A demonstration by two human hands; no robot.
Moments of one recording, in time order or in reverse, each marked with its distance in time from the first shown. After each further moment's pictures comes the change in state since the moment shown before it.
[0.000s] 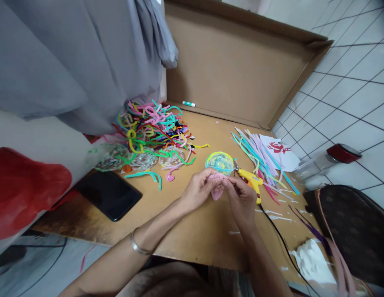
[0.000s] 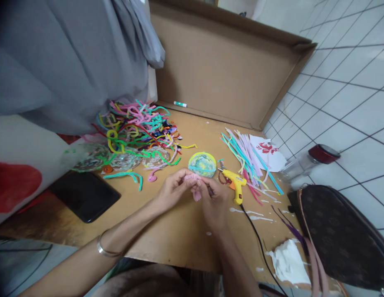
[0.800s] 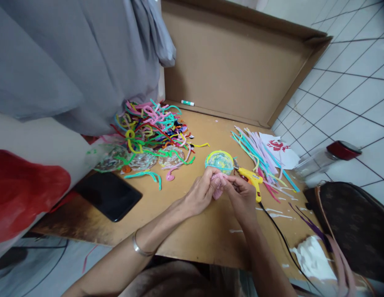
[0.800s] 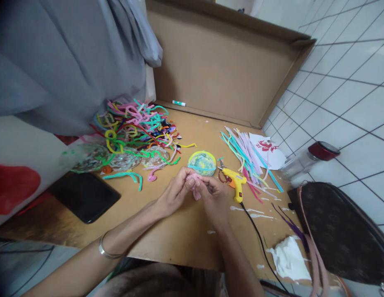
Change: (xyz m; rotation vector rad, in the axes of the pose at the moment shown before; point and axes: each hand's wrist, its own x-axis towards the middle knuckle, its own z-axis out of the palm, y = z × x) left_hand -0.008 -0.004 0.002 0.252 -0.047 0.090; right_hand 0.002 0.004 0.000 0.224 -0.097 0.099
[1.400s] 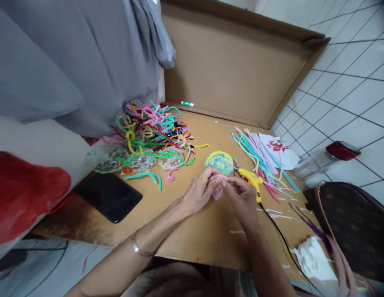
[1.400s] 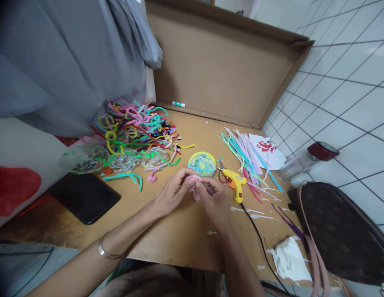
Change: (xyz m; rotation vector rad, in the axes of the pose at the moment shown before) left_hand 0.004 0.007 -0.006 0.049 0.032 -0.024; right_hand 0.000 -0.007 0.002 -0.023 0.020 -0.013
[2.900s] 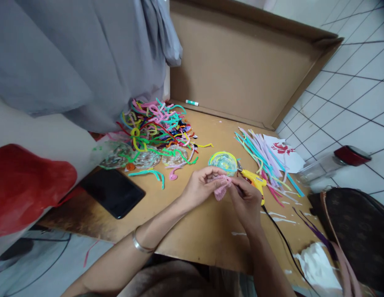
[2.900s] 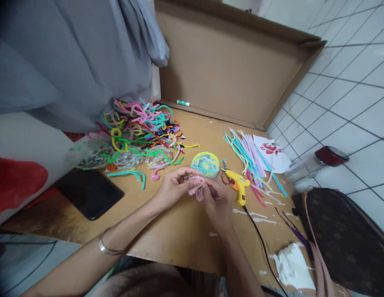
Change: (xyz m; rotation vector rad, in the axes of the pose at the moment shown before) left_hand 0.008 -0.001 0.003 -0.533 0.073 -0.087; right_hand 0.001 0.000 -0.005 -0.224 -0.025 -0.252
